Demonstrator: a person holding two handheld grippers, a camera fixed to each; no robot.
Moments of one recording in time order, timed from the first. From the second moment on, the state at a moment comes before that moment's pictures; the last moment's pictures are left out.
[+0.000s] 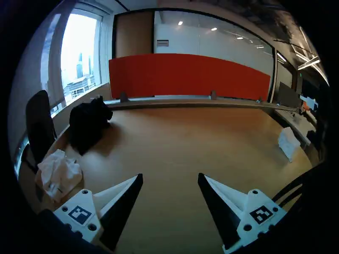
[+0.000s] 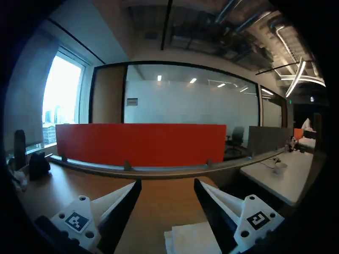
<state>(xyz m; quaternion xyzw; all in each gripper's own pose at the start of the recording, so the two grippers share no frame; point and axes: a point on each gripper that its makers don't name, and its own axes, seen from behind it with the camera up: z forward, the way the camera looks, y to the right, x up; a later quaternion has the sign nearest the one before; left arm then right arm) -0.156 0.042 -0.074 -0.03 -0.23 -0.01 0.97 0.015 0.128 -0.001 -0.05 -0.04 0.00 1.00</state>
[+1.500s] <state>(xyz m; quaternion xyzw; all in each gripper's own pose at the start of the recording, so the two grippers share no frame) -0.010 0.014 0.020 0.00 -0.02 -0.03 1.00 0.042 -0.015 0.019 0.03 -0.02 0.02 1.00</state>
